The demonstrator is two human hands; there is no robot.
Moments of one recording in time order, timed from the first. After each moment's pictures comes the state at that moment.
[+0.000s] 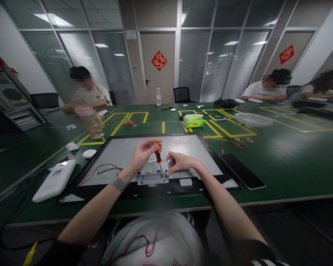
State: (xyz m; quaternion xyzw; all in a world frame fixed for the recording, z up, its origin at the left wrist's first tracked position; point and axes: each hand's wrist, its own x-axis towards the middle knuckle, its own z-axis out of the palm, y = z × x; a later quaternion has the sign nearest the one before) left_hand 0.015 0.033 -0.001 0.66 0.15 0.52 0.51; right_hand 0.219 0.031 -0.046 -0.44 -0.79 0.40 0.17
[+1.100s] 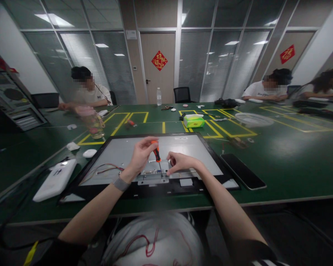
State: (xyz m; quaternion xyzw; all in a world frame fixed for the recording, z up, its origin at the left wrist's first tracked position) left_hand 0.020 0.034 -0.005 0.59 0.20 0.59 0.52; right_hand 0.220 0.032 -0.047 -0.45 -0.79 0.39 0.16
